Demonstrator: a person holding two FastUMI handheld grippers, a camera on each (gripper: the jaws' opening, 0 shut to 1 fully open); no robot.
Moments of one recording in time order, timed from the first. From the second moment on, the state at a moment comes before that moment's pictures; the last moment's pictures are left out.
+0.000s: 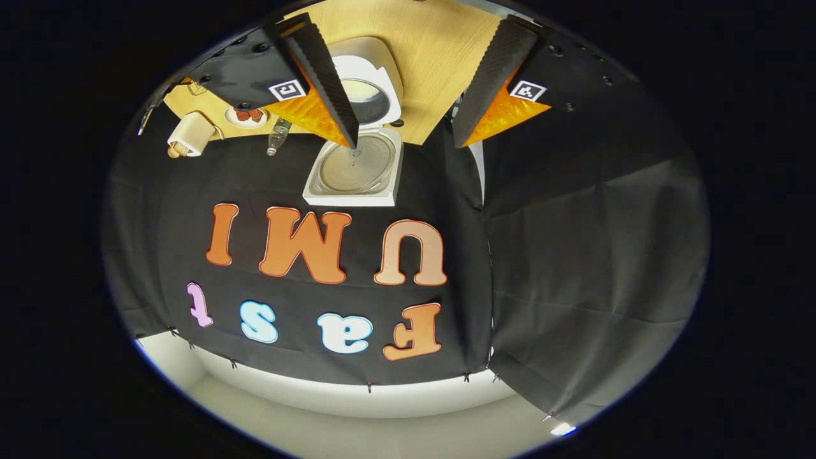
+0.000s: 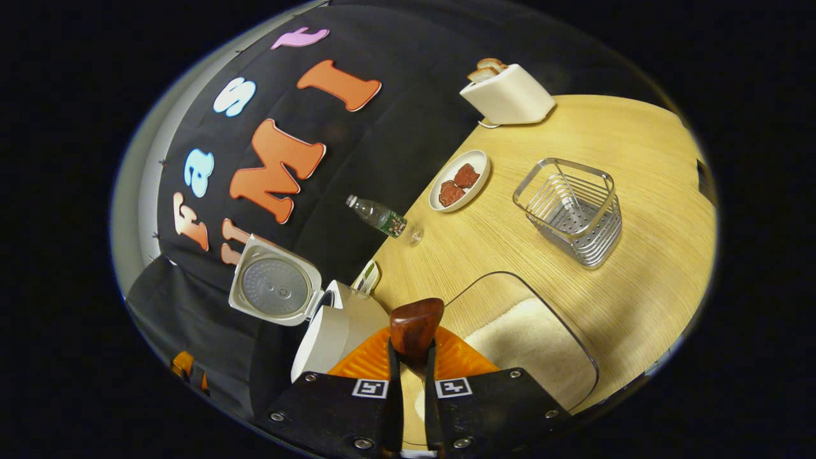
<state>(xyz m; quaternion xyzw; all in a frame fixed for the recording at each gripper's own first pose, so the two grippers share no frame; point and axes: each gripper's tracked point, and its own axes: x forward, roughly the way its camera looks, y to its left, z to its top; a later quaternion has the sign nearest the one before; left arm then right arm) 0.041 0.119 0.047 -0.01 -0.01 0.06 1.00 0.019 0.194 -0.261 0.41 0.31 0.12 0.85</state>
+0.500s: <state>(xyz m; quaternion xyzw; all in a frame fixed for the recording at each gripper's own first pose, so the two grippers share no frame) 0.041 0.119 0.056 0.00 -0.02 0.06 1.00 0.032 0.164 -0.228 0.47 0.28 0.09 0.83</state>
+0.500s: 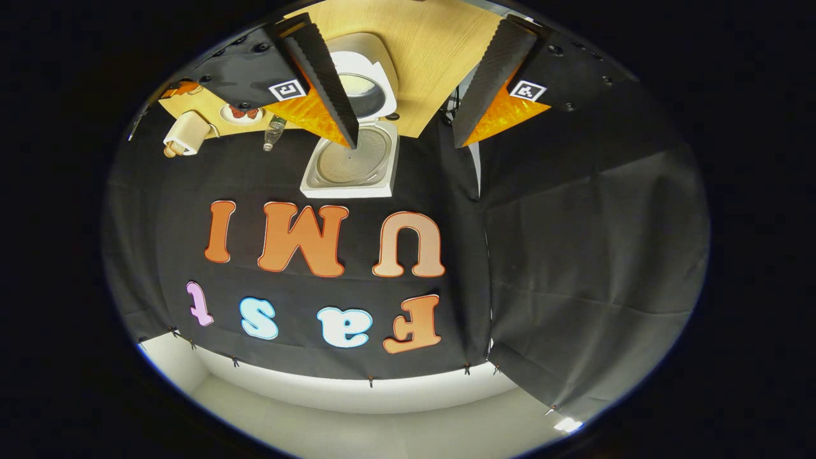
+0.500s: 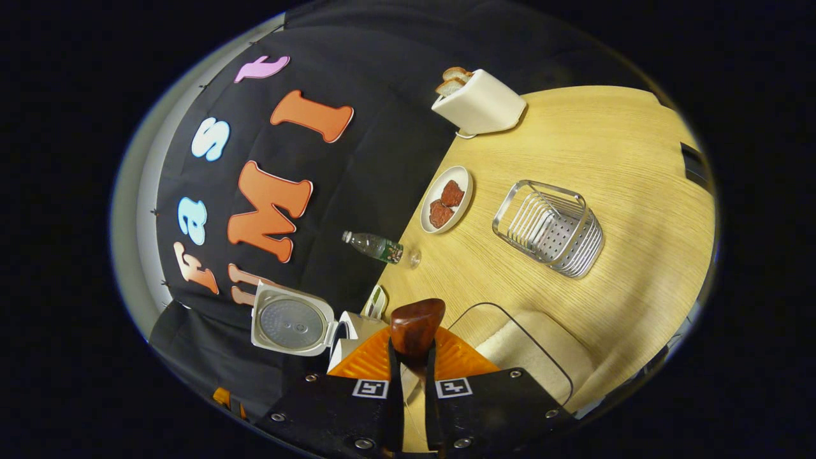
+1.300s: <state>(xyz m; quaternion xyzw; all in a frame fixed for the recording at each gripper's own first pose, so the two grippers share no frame) 0.059 0.125 0.061 0.00 -0.03 0.07 1.00 0.058 0.212 -0.150 0.54 0.30 0.12 0.78</state>
